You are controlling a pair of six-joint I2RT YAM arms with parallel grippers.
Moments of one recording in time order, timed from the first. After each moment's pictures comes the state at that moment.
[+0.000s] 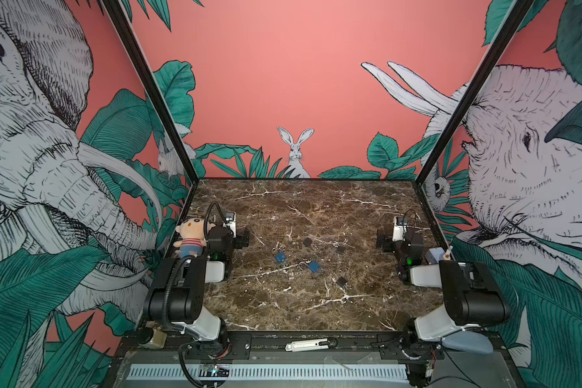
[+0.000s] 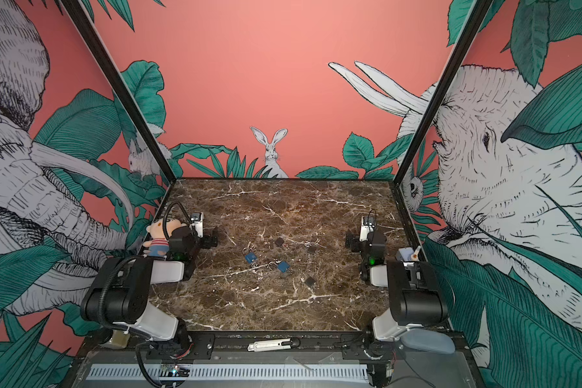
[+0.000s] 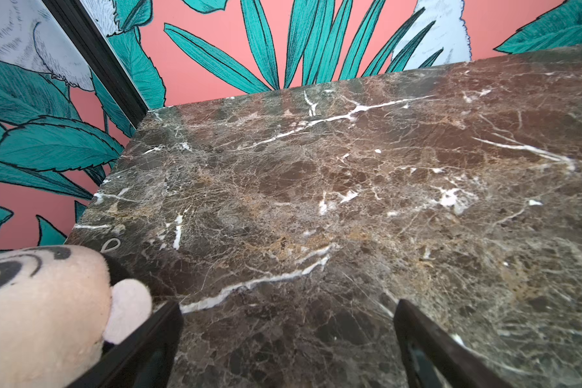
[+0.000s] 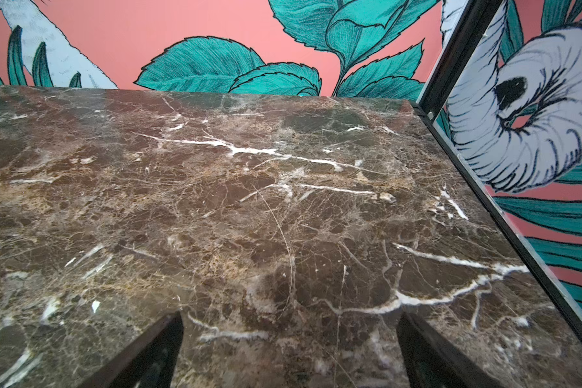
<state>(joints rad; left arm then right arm) -0.04 1.55 0.43 0.76 -0.02 0.14 -0.02 1.54 0.38 0.80 -0.03 -0.06</state>
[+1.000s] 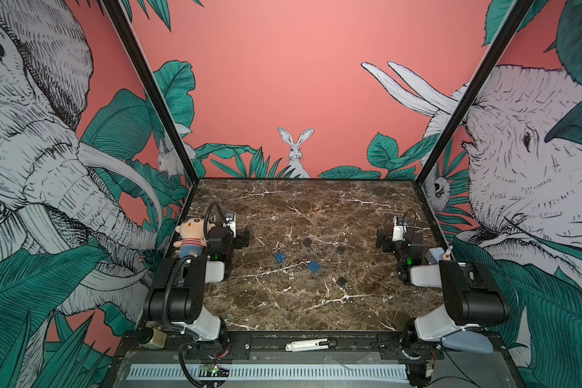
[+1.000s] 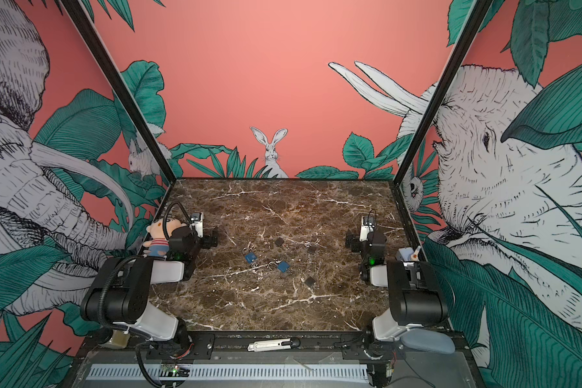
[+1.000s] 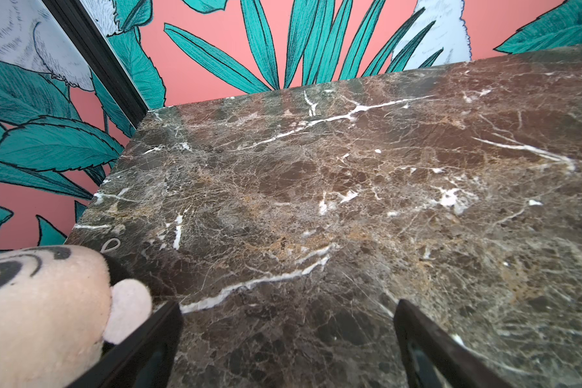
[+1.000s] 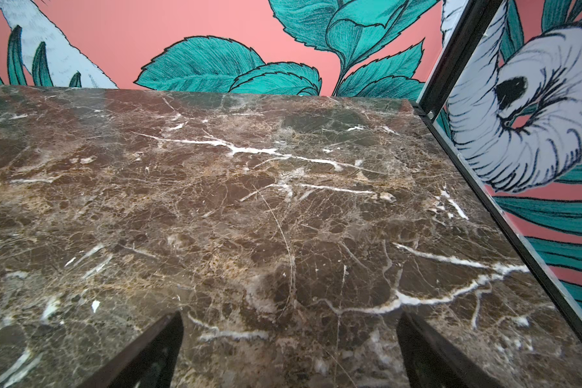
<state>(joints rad) -0.04 1.55 0.43 0.76 -0.02 0.14 -0.02 1.54 0.38 0.80 -0.03 -0.06</state>
